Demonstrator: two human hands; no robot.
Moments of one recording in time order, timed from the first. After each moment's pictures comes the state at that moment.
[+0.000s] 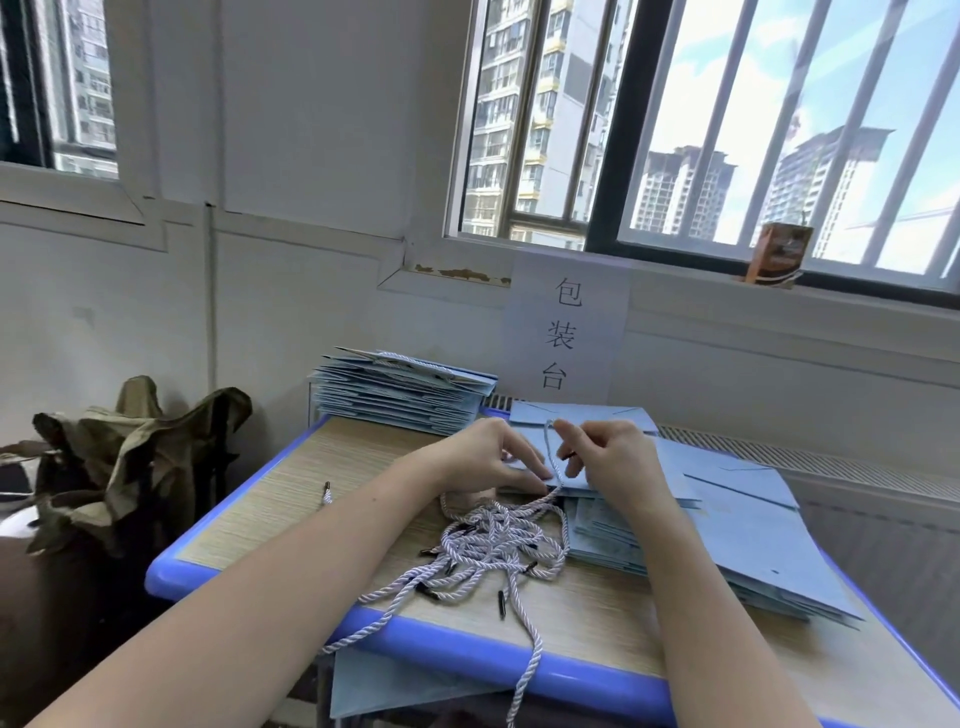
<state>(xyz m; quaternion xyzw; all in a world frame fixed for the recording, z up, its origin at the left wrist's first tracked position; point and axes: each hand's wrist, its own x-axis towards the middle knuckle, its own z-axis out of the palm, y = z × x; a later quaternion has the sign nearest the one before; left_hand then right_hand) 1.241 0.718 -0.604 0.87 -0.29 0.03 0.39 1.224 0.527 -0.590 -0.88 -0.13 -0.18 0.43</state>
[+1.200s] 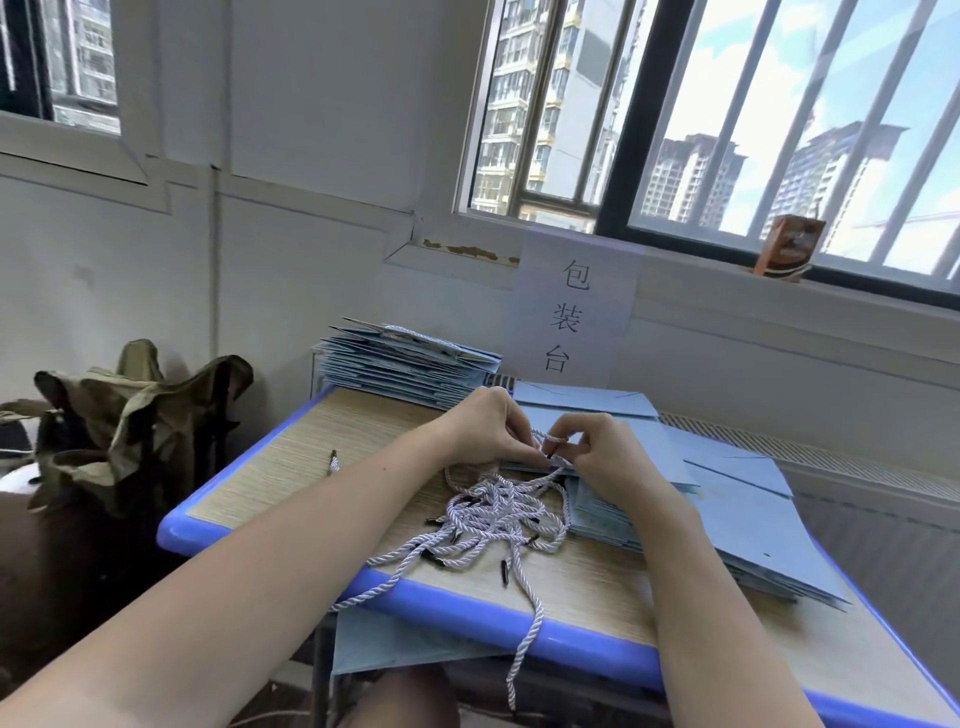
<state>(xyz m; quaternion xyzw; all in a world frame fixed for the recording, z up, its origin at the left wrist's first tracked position) 1.243 0.719 -0.606 0.88 -0.26 0.11 0.38 1.220 0.532 -0.592 -0.94 -0.18 -0.13 0.27</state>
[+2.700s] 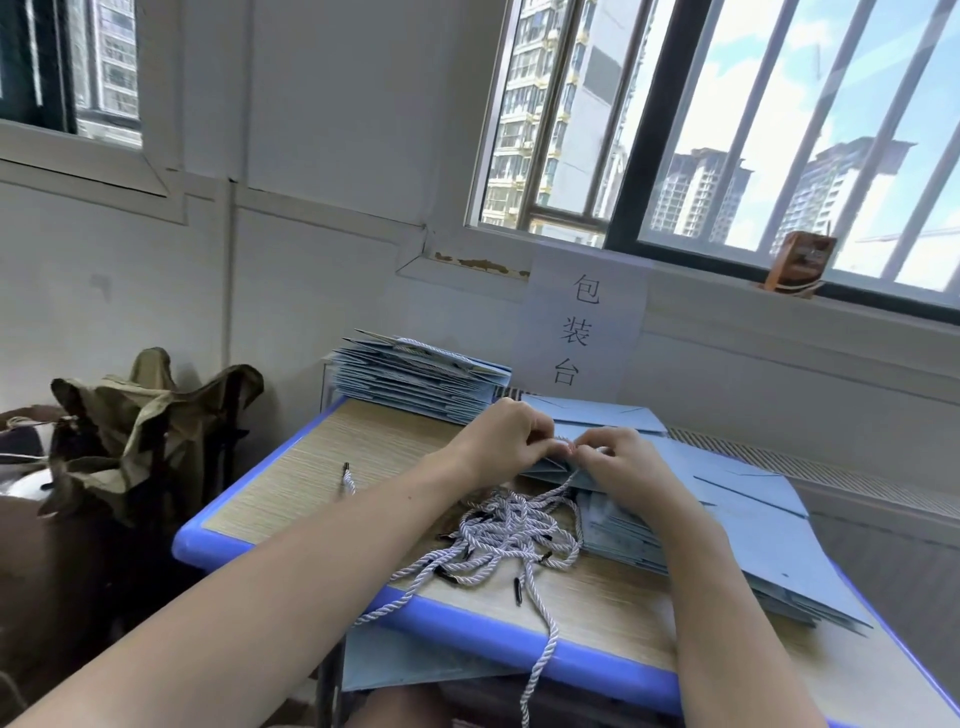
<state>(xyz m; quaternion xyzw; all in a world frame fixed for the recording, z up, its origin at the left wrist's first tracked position) 1.236 0.707 -0.608 0.88 -0.26 0.22 0.33 1.220 0.528 -0.585 -0.94 -0.15 -0.10 0.30</state>
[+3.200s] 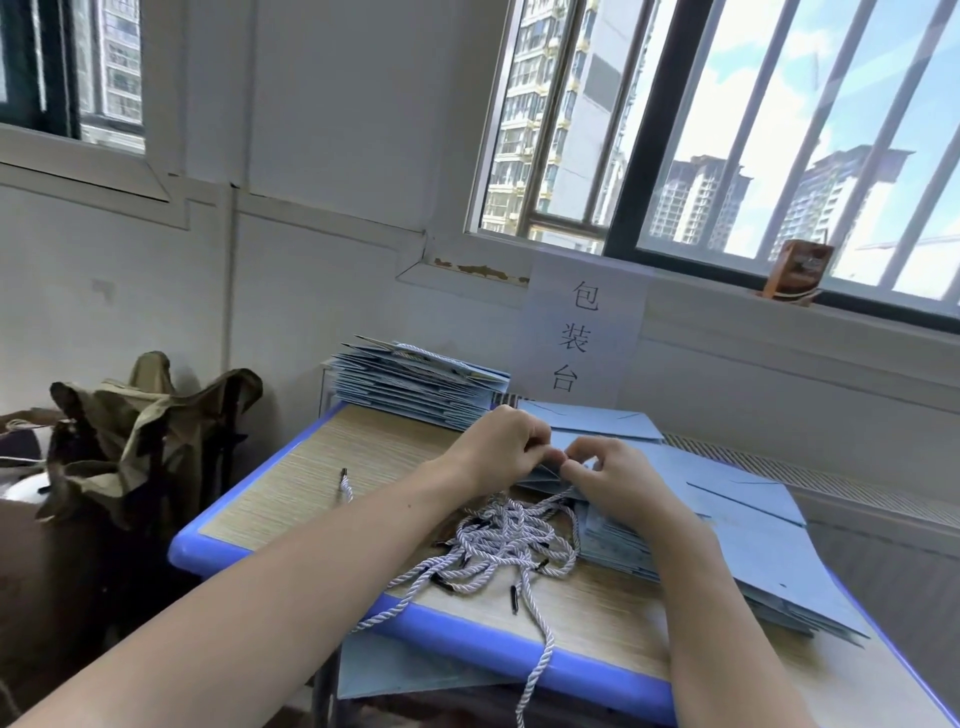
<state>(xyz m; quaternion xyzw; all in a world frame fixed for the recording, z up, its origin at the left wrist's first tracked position) 1.232 0.706 -0.606 0.89 -0.25 0.23 0.29 1.217 0.531 -0.586 -0.95 -0.17 -0.09 0.26</state>
